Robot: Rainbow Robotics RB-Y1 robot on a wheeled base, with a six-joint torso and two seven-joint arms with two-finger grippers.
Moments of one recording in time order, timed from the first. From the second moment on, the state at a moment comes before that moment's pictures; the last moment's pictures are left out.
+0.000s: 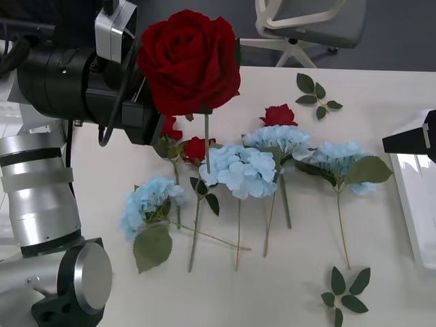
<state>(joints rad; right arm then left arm) -0.30 -0.85 -0.40 -2.45 -1.25 1.87 1.19 -0.66 0.02 0.40 -1.72 1.67 1.92 -2.57</state>
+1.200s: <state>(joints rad) 0.16 -1.30 0.28 -2.39 -1.62 0.31 2.31 -0.66 0.02 0.40 -1.72 1.70 1.92 -2.57</state>
